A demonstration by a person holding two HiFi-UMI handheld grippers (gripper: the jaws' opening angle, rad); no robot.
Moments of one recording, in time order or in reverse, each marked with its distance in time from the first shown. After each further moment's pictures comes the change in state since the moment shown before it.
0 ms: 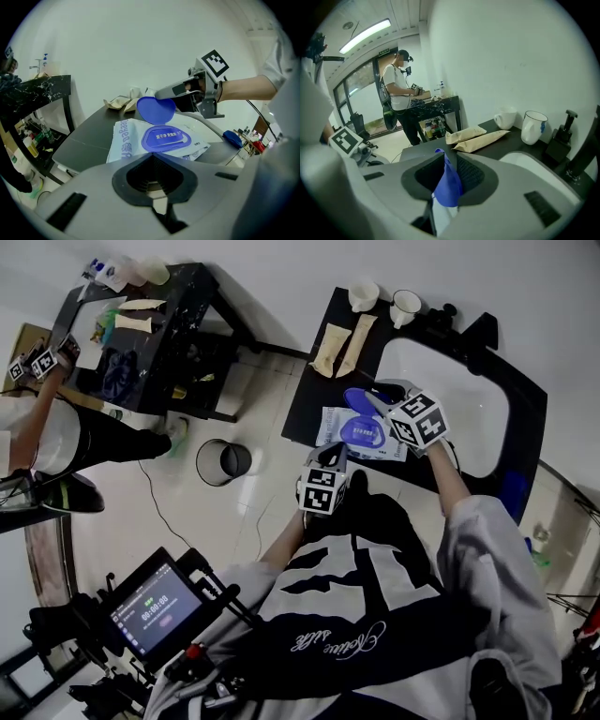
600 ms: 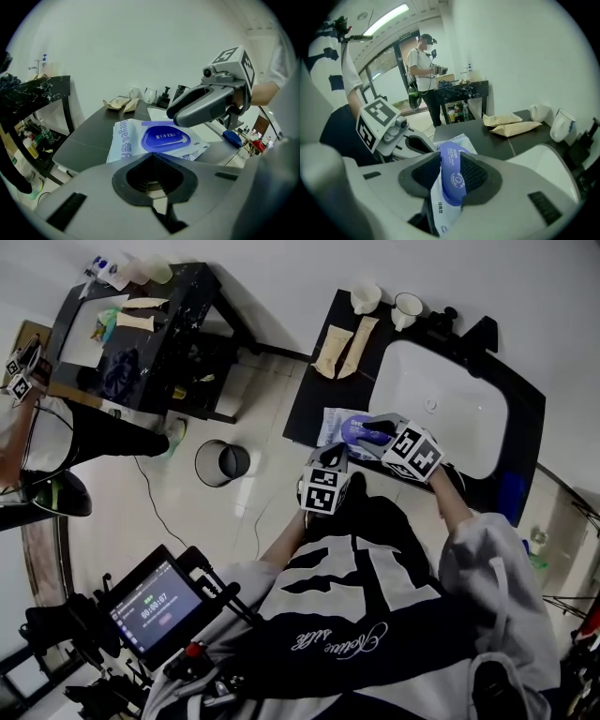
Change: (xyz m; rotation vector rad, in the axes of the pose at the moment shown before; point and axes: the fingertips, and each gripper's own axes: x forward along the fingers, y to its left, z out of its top) left arm 0.005 0.002 -0.010 0.012 0.020 0.006; right arm -0.013 0.087 -0.053 -0.188 0.192 0.229
